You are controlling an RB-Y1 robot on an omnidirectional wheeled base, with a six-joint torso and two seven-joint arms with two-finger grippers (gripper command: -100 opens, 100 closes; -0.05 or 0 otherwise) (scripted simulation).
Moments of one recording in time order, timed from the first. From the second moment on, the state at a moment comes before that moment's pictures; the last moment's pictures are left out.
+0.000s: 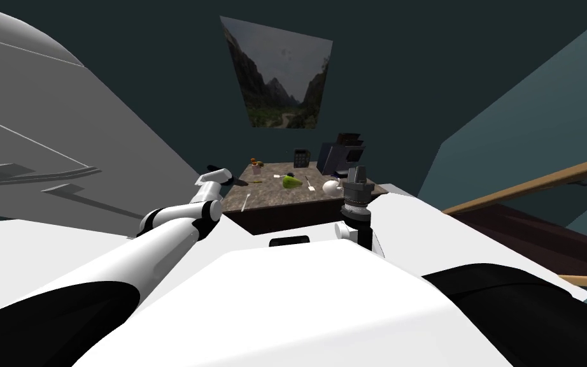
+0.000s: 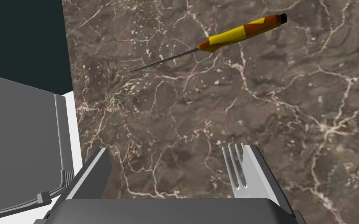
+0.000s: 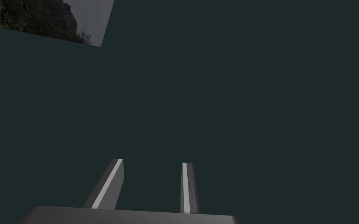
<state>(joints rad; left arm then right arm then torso) -0.88 0.55 0.32 -0.63 0.38 0.95 0.91 0.51 -0.02 -0.04 -2.36 0.10 -0.61 0.04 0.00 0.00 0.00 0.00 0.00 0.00</state>
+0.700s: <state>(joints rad) -0.89 0.56 0.35 -0.49 0.38 1.06 0.98 0.51 -0.02 -0.04 -2.36 0.10 -0.61 0.04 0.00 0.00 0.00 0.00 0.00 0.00</state>
